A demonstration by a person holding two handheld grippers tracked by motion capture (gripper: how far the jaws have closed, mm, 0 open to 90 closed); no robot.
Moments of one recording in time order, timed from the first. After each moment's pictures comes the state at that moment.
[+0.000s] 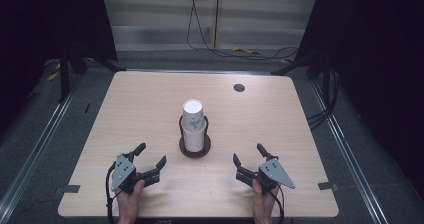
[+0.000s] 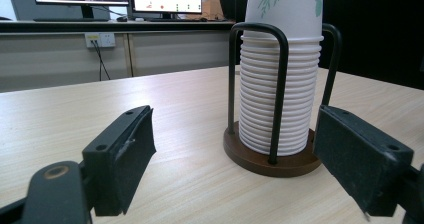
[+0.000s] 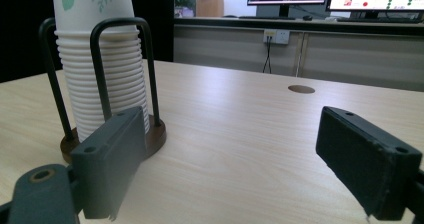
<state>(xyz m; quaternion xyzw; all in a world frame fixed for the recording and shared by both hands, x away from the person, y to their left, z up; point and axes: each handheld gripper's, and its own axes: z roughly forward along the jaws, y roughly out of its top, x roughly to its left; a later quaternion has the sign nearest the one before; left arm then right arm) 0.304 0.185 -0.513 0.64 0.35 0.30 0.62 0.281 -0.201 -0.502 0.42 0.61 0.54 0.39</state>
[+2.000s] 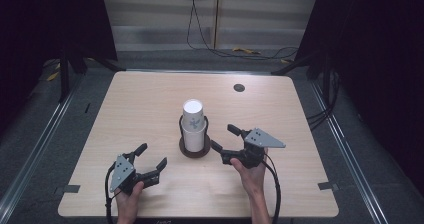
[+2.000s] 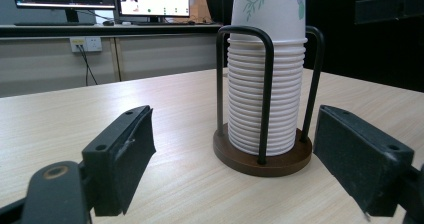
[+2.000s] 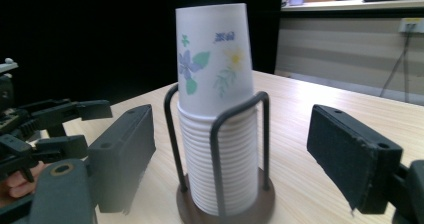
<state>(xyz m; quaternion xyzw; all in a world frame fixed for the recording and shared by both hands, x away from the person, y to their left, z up) 0.304 0.187 -0.513 0.65 0.32 0.29 0.62 0.333 -0.166 -0.435 0.32 0.69 0.61 0.21</state>
